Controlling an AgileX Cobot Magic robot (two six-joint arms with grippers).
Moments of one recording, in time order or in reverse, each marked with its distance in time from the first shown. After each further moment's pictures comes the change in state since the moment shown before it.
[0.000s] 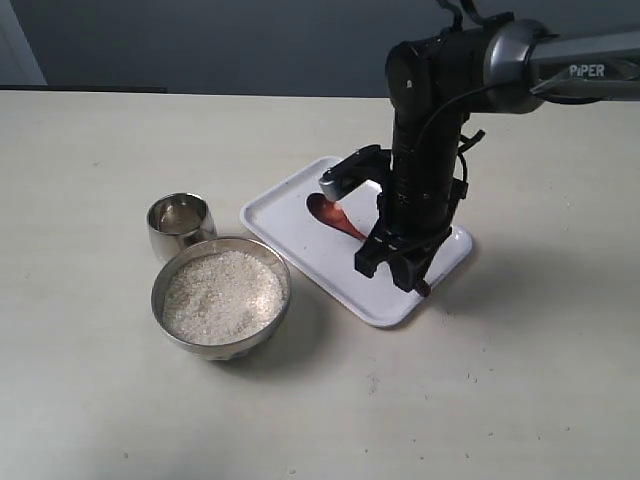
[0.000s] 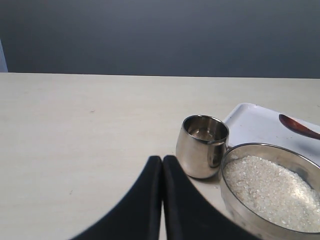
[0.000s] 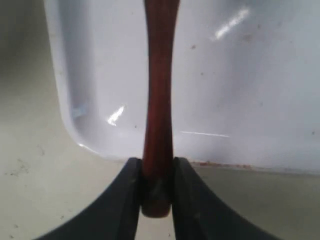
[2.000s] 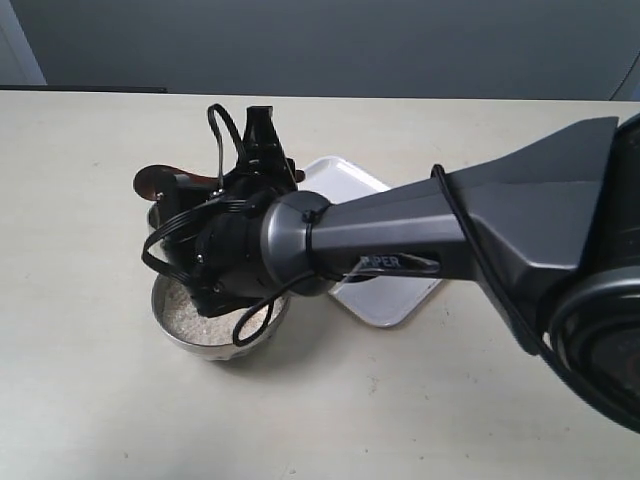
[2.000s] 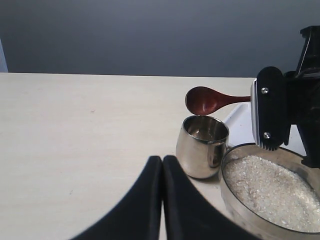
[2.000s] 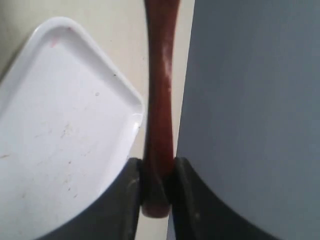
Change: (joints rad) left arm 0.000 0.000 0.000 0.000 0.000 0.000; right arm 0.541 0.108 0.000 -1.419 -0.205 0.721
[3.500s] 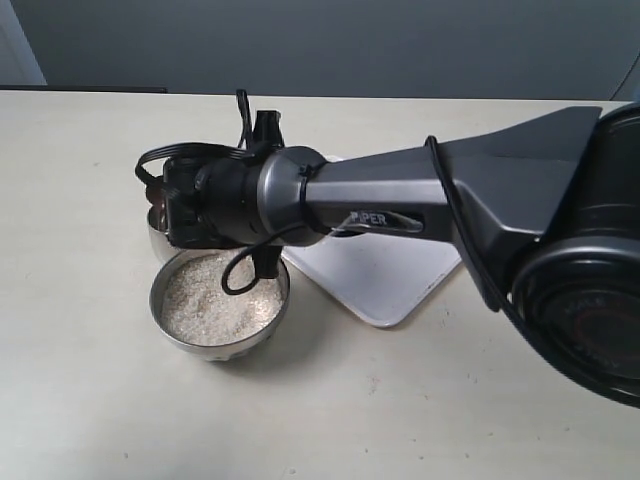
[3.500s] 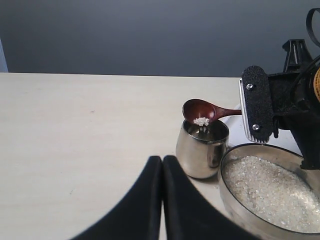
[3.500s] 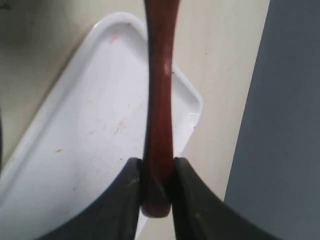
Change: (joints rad) left arm 0.000 0.000 0.000 0.000 0.000 0.000; right arm -0.063 0.050 -0.169 0.355 -0.011 -0.315
